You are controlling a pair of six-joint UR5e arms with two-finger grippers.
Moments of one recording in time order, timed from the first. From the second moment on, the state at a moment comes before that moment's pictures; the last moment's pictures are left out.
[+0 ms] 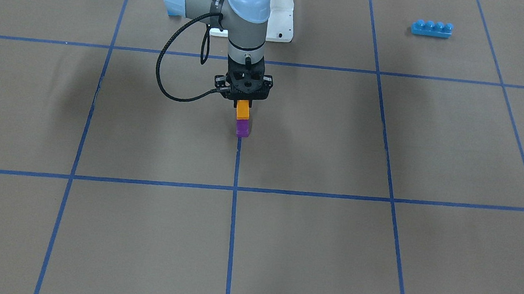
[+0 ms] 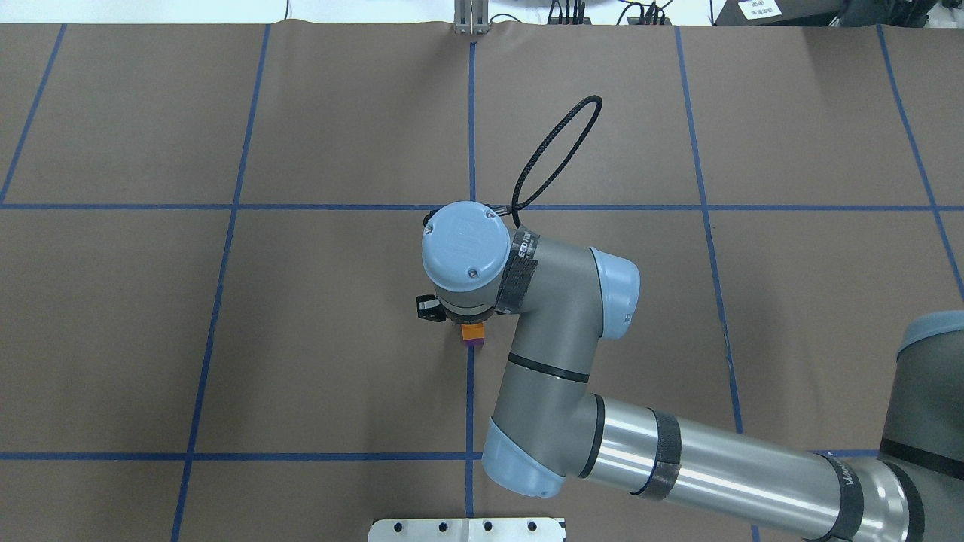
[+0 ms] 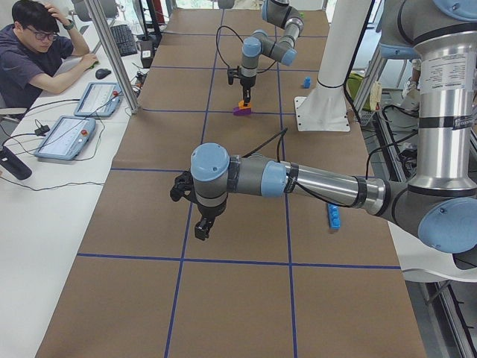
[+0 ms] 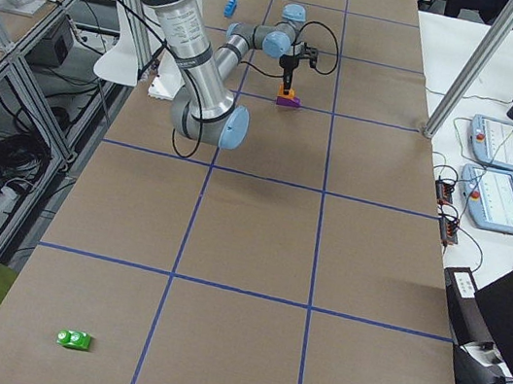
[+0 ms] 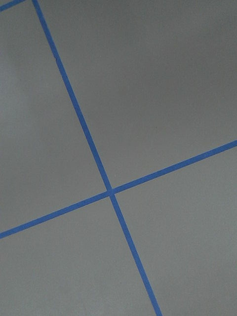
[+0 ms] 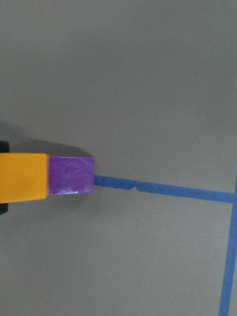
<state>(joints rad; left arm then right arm) -1.59 -1.50 -1.84 -1.48 -2.40 0.32 0.40 -0.75 1.58 -1.65 1.76 1.16</state>
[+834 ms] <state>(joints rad) -1.59 -1.50 -1.84 -1.48 -2.40 0.32 0.39 -0.76 1.58 -1.64 1.74 1.17</state>
